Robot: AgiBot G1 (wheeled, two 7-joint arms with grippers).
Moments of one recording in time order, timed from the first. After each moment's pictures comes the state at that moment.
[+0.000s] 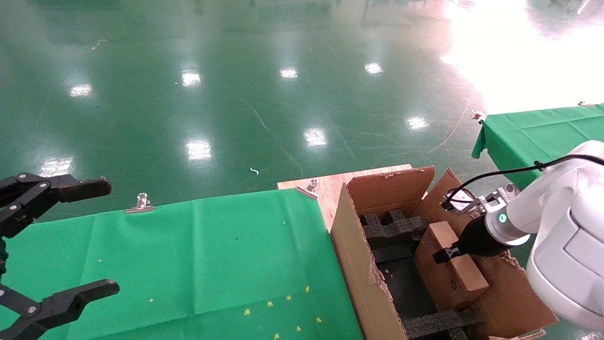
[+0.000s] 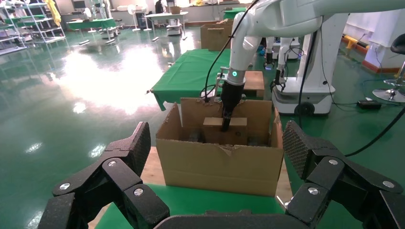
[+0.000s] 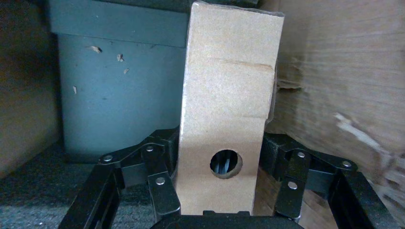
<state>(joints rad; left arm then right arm) -1.09 0.58 0.35 -1.25 0.67 1.46 -0.14 1.69 -1.17 -1.43 -0.53 -1.33 -1.09 0.44</state>
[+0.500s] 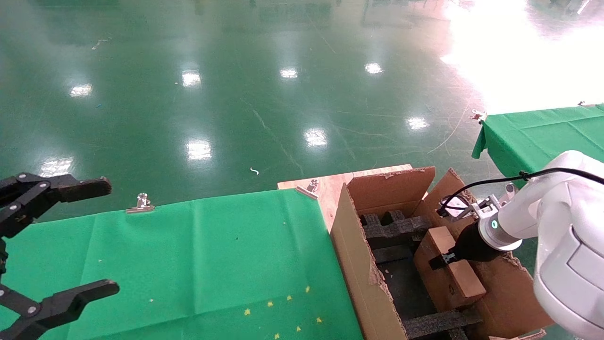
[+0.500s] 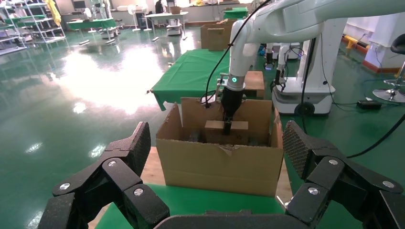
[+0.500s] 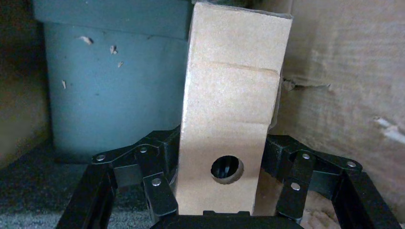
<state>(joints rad) -1.09 0.58 0.35 -1.25 0.67 1.46 -0.14 1.64 -1.15 -1.44 -0.41 -1.35 -1.06 0.53</state>
